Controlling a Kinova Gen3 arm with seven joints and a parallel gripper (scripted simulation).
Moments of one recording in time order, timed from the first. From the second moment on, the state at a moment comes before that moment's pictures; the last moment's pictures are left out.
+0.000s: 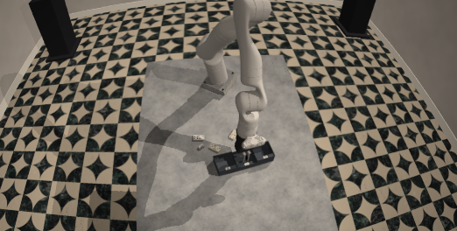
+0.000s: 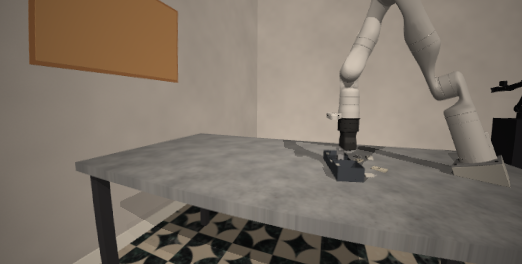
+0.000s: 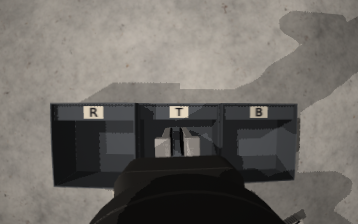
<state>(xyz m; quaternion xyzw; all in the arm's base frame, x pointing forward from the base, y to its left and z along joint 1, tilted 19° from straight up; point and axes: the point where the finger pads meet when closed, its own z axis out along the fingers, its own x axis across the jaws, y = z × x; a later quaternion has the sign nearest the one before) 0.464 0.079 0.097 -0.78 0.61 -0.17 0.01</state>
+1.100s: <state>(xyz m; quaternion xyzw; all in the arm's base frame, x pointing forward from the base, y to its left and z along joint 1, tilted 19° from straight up) 0.459 0.079 0.112 -0.77 0.61 -0.17 0.01</state>
